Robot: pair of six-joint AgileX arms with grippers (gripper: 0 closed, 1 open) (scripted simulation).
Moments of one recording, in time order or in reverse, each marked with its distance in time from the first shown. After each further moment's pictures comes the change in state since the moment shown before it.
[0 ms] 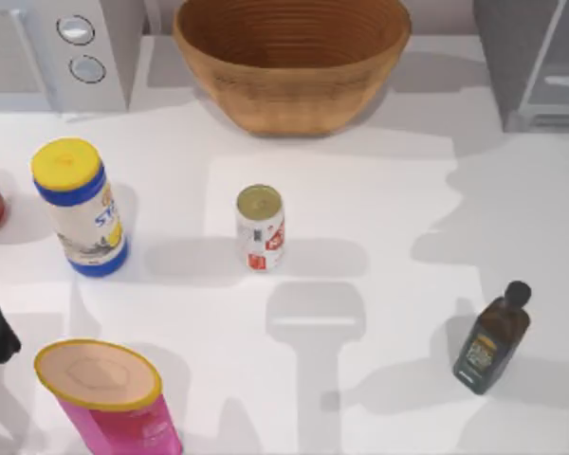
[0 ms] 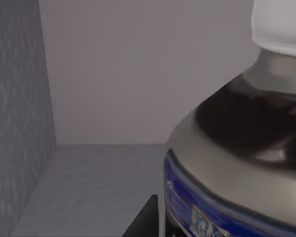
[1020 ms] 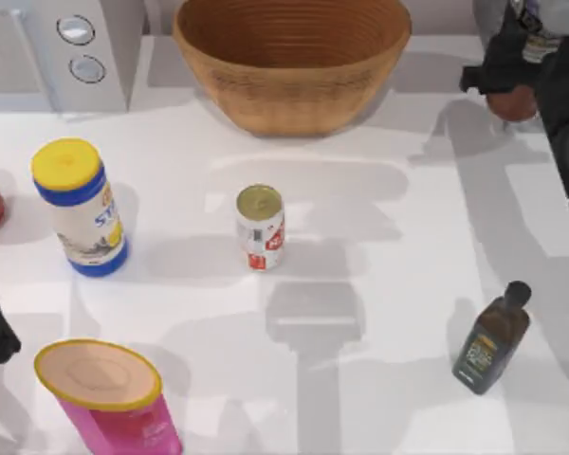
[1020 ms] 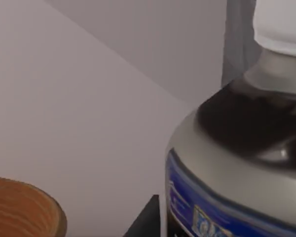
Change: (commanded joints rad) left arm 0.000 0.000 0.000 0.000 0.000 0.000; right arm 0.600 0.046 0.024 0.103 0.554 -0.021
